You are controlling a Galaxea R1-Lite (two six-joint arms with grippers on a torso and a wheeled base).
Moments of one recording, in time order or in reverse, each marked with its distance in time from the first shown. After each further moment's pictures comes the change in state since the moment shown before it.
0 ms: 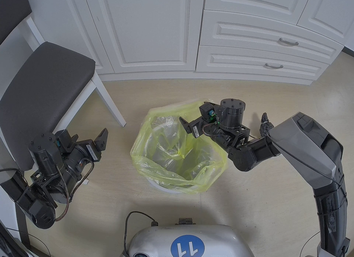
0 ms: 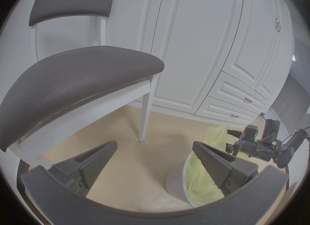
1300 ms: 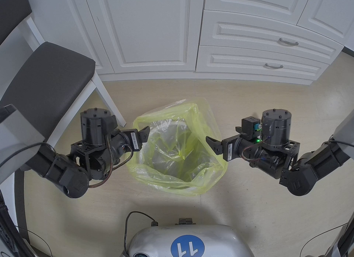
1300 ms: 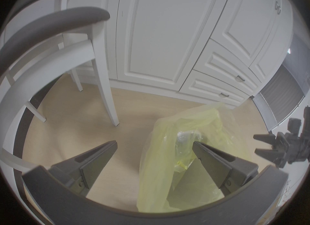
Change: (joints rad) left arm -0.125 0.151 -0.474 0.524 -0.061 -0.028; right arm 0.039 -0.504 0.708 0.001 -0.073 0.382
